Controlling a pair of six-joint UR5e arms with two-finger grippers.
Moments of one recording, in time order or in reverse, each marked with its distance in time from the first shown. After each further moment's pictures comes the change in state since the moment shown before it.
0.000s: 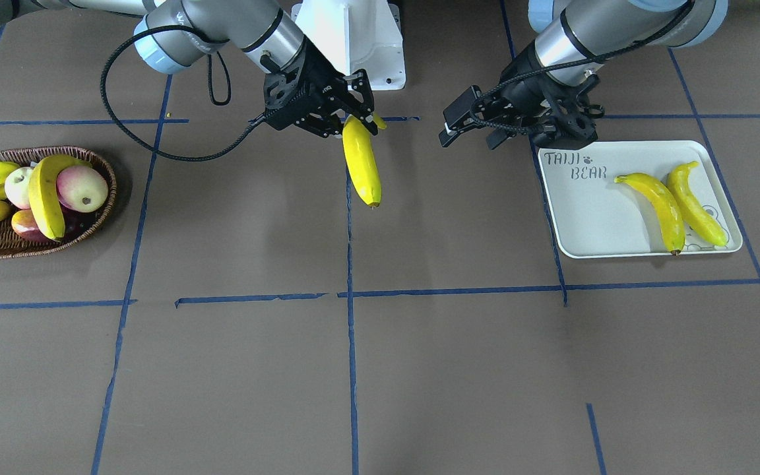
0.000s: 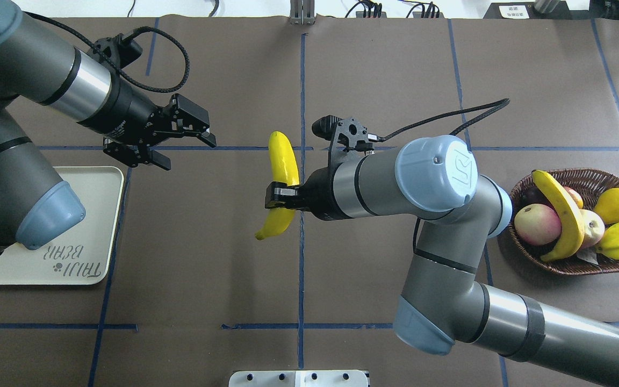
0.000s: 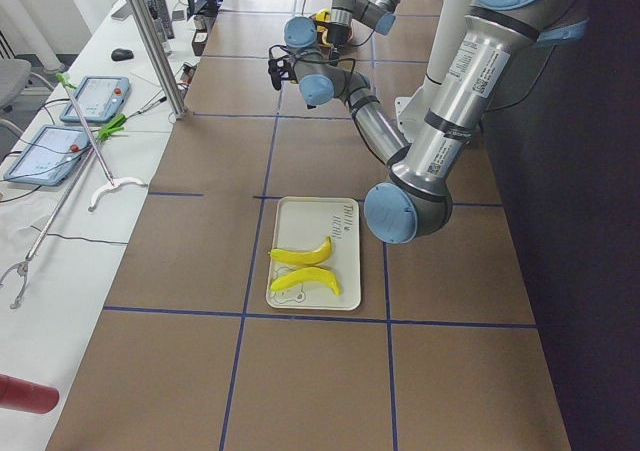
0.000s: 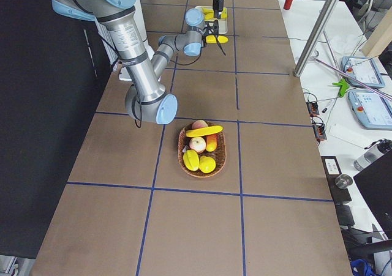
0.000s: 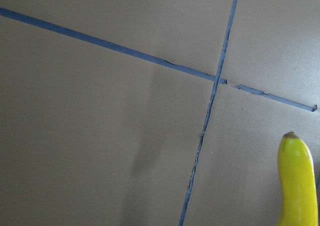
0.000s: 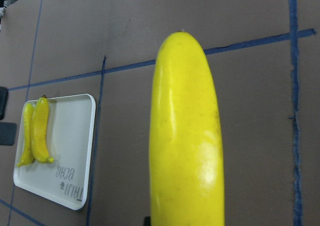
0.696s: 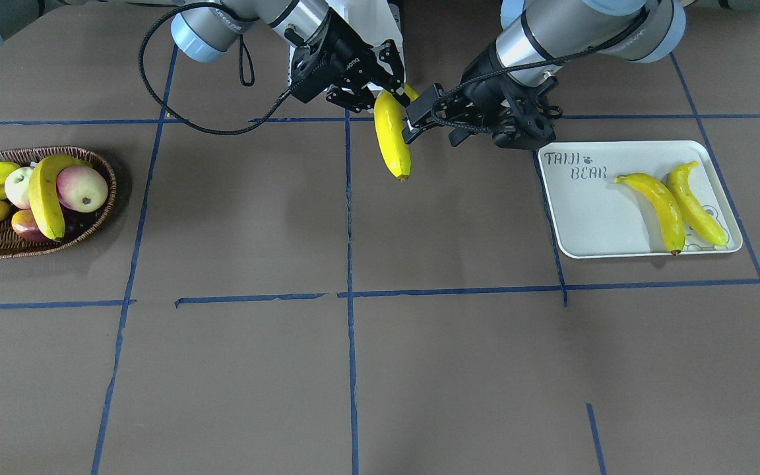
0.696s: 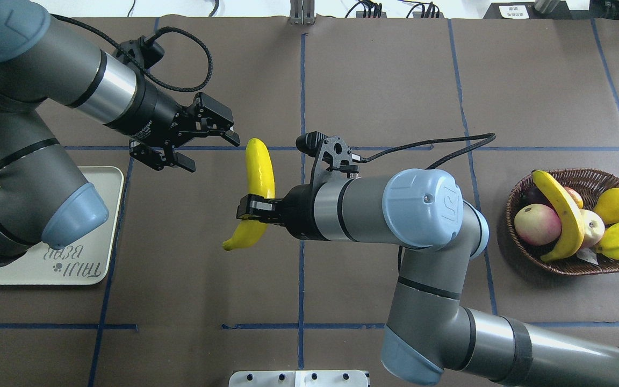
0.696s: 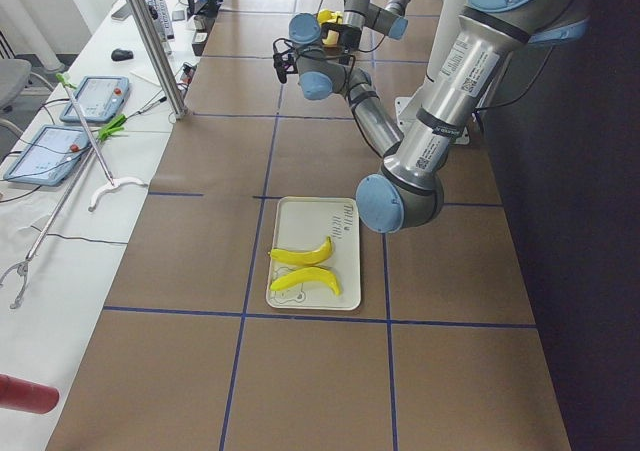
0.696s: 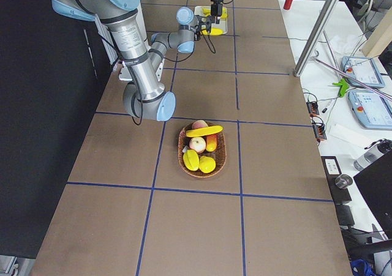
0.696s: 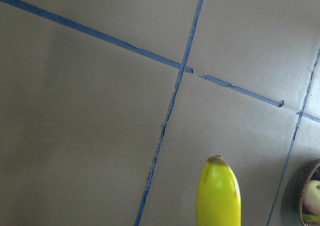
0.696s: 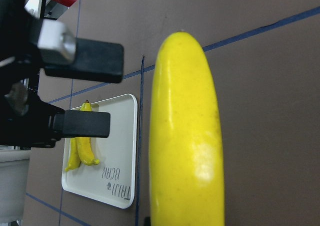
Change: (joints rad) left arm 0.072 -0.061 0.039 -0.058 0.046 -0.106; right arm -0.084 0.017 0.001 0.104 -0.121 0.094
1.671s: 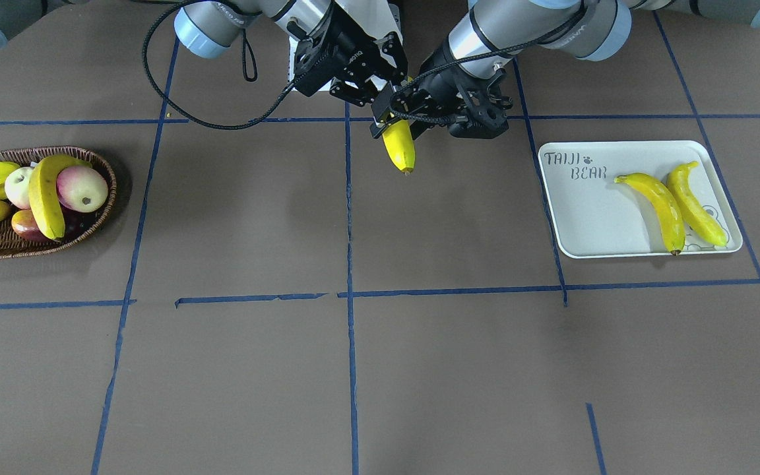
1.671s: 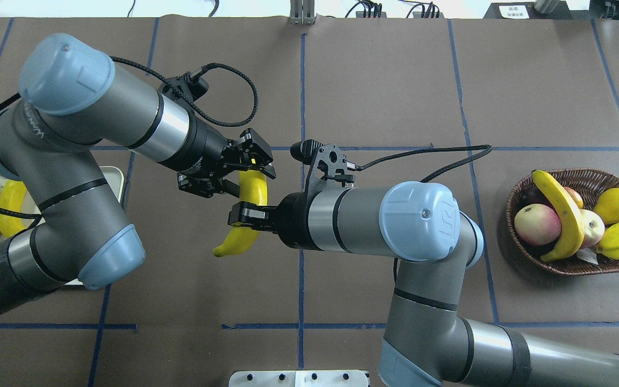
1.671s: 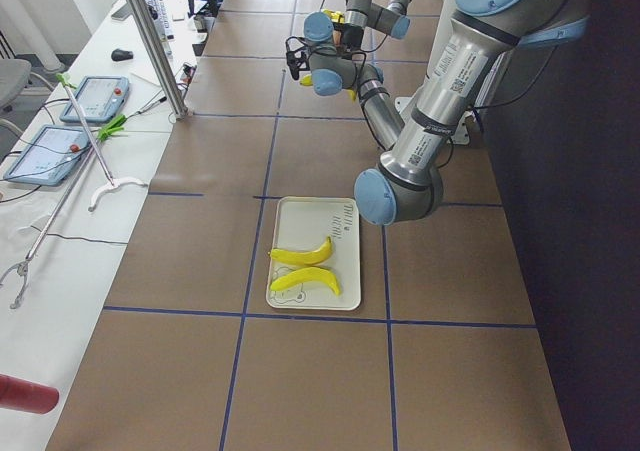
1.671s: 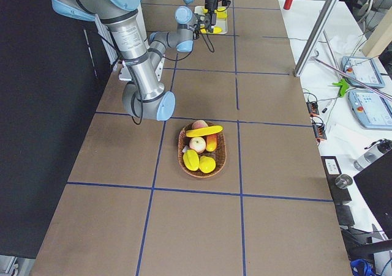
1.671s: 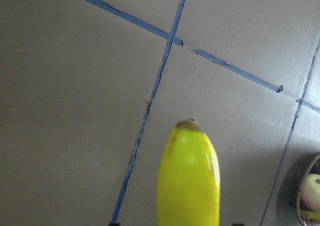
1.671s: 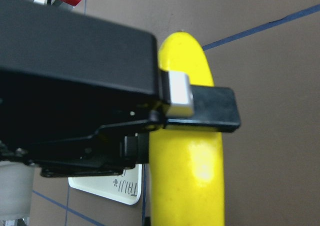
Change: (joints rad) left arm 0.087 -0.032 0.002 -0.001 0.086 -0.060; right arm -0.007 0.002 0.009 0.002 -0.004 0.004
